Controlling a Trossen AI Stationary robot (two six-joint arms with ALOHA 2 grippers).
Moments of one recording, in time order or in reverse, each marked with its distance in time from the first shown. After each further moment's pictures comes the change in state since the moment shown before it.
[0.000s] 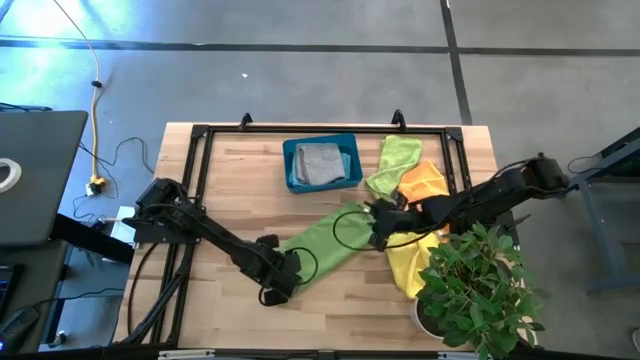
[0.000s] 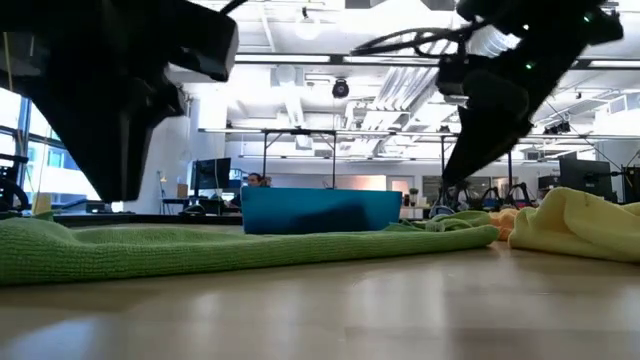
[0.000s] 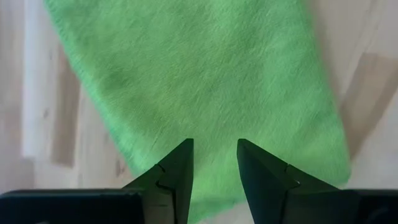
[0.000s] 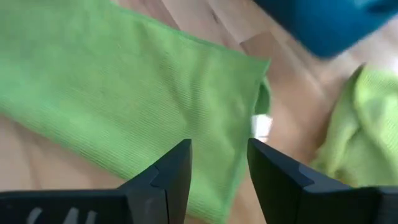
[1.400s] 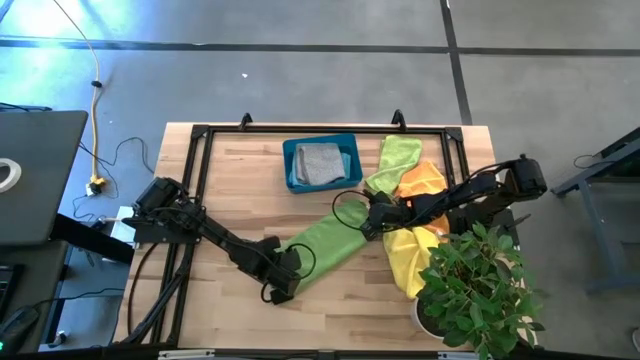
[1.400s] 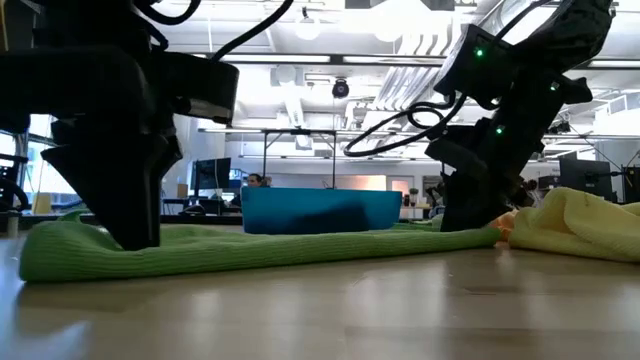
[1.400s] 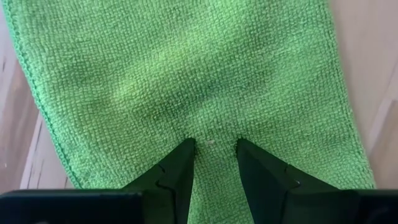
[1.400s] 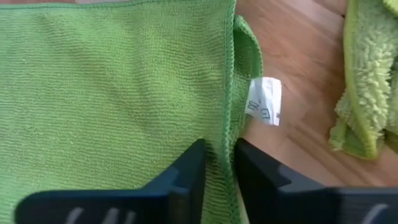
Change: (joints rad) left arm 0.019 0.001 -0.184 0.317 -0.042 -0.071; right arm -0.128 0.217 -0.096 0.218 -0.132 0.289
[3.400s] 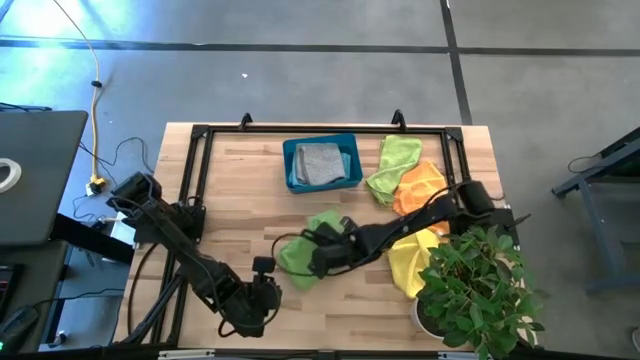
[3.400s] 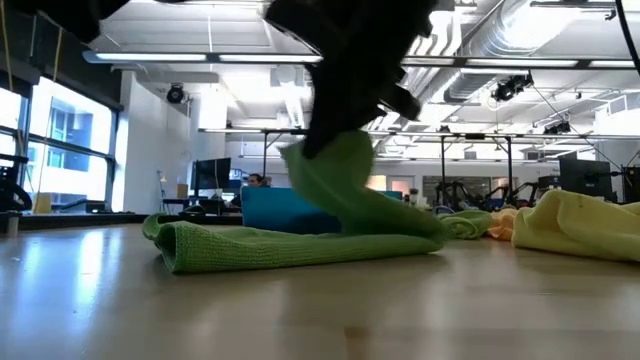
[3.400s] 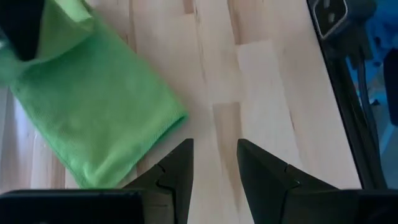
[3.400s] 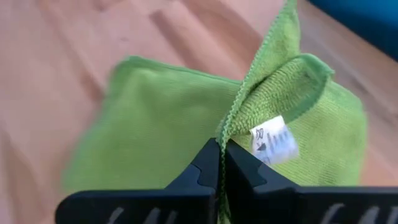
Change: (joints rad) left arm -0.290 -0.180 0.140 -0.084 -0.233 0.258; right arm 0.255 0.428 0.931 -0.496 0.200 -0.049
